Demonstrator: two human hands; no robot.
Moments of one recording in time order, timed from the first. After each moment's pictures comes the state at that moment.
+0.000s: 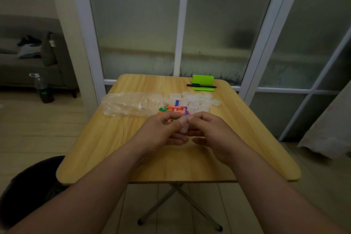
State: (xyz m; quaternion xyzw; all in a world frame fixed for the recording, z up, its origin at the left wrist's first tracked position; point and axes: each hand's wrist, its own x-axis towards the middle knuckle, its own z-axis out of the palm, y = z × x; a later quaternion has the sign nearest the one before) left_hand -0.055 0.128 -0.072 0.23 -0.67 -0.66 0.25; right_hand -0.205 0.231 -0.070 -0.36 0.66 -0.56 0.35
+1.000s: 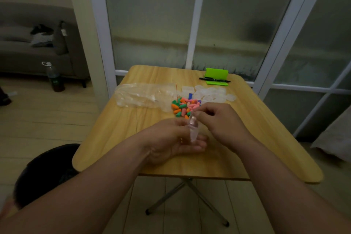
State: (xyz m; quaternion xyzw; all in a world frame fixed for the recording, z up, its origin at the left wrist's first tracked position) left_hand -0.037 0.127 -0.075 0.22 -0.49 -0.84 0.09; right_hand -0.206 0.207 -0.071 -0.50 0.74 -0.44 0.13
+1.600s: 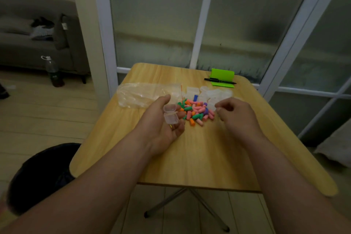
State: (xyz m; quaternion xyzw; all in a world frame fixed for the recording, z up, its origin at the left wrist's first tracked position) left_hand -0.047 0.094 -0.066 0.36 -0.31 -0.84 0.28; right_hand -0.250 0.178 -0.084 -0.40 0.80 -0.45 0.07
